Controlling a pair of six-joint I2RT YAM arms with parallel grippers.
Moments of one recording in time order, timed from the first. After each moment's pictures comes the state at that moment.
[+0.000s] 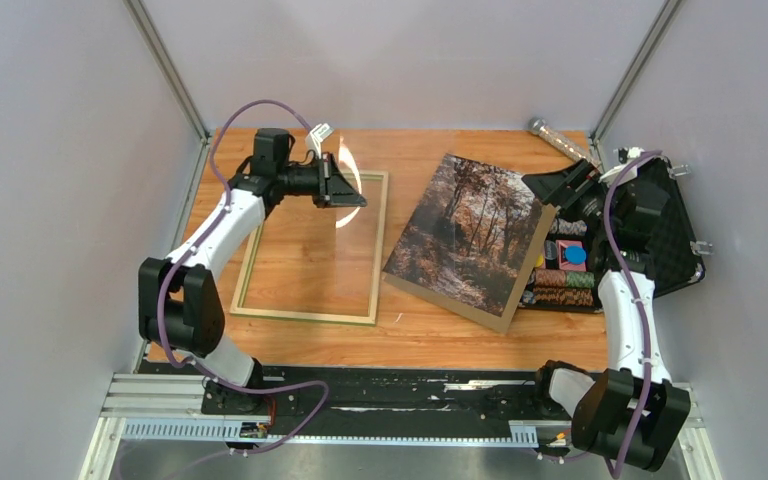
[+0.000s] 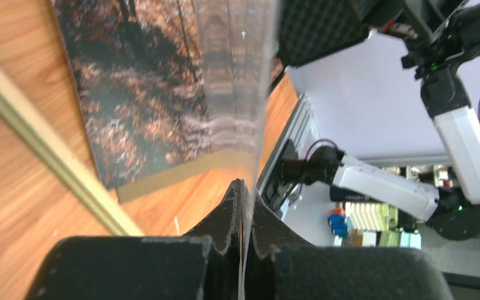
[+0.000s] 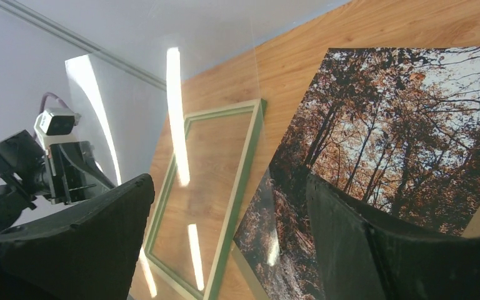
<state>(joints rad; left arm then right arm) -0.24 1.59 1.25 -0.18 1.01 -0.58 -0.29 1.07 0.84 0.09 -0.74 0.71</state>
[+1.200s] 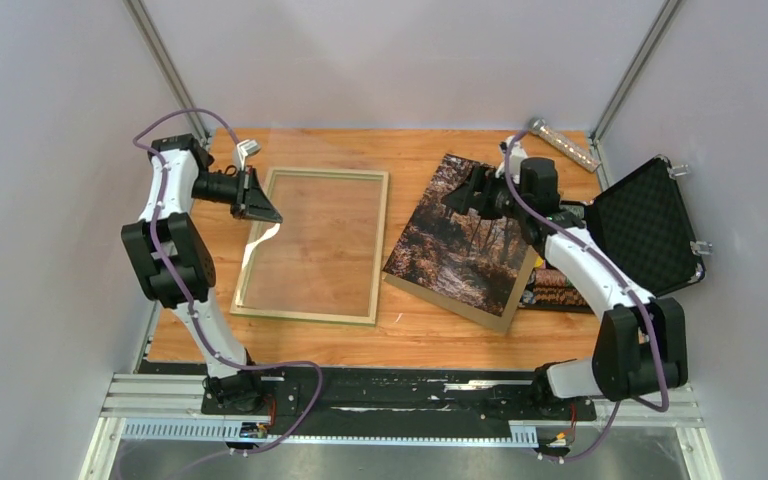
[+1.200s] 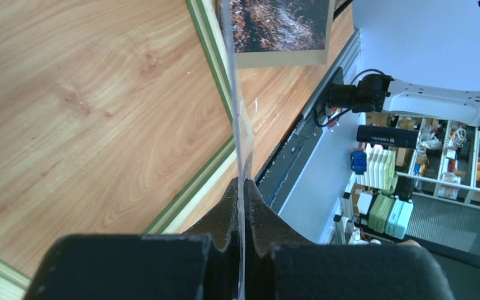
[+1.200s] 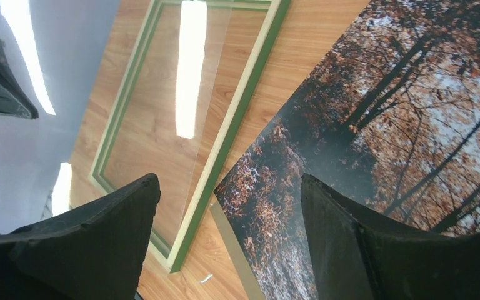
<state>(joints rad) 0.25 1.91 1.71 -1.56 1.06 0.62 0.19 1.35 0.95 -0.02 -0.51 0.47</state>
